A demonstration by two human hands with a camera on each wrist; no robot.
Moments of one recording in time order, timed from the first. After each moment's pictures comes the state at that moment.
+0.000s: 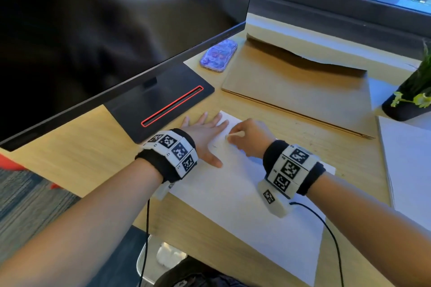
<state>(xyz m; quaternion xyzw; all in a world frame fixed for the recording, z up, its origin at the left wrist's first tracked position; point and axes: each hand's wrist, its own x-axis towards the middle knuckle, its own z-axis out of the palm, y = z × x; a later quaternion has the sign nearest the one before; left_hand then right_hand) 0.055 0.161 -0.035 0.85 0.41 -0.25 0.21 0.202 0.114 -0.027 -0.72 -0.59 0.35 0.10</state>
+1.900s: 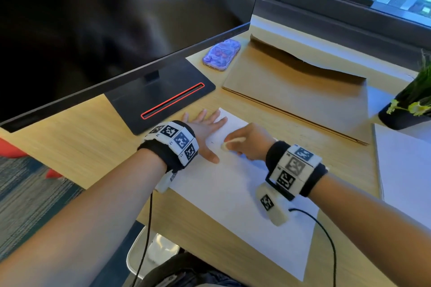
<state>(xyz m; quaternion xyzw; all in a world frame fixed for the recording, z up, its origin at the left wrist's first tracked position) 0.057 0.162 -0.038 0.84 0.42 -0.26 0.22 0.207 0.103 -0.024 -0.70 -0.59 0.41 0.07</state>
